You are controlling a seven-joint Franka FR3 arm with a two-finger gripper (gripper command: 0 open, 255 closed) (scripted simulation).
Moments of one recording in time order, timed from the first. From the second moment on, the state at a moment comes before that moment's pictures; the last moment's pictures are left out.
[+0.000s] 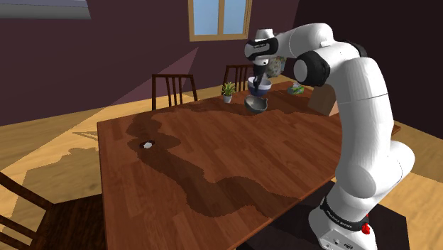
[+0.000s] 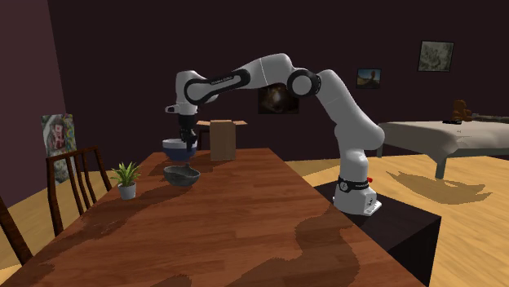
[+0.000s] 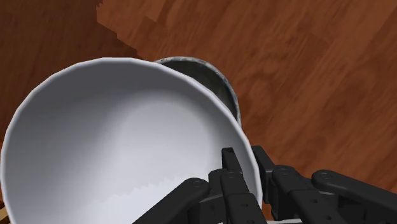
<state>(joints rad) -0.41 0.63 -0.29 -1.25 0.10 1.92 -0.90</state>
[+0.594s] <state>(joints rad) -0.41 0.65 -0.29 -1.31 0.11 2.00 -0.90</state>
